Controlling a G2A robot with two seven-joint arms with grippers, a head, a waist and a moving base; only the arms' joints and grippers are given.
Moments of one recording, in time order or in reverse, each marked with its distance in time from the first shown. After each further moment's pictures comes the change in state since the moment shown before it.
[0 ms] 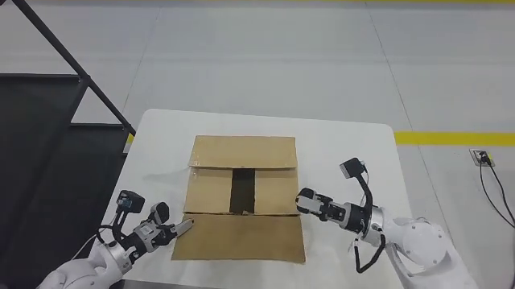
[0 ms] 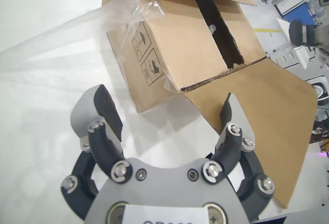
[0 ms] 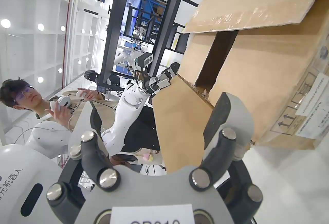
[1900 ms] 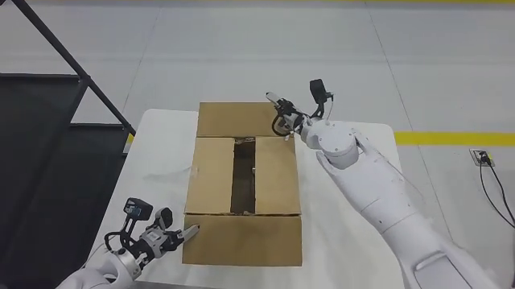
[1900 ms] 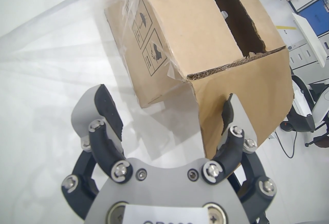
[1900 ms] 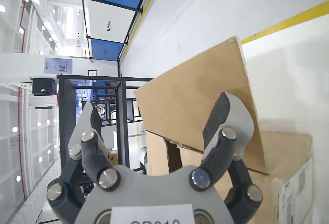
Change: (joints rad) left arm 0.045 0.013 0.059 -0.001 0.084 0.058 0.131; right arm 0.881 -0.287 -0.570 0.982 0.103 0.339 -0.634
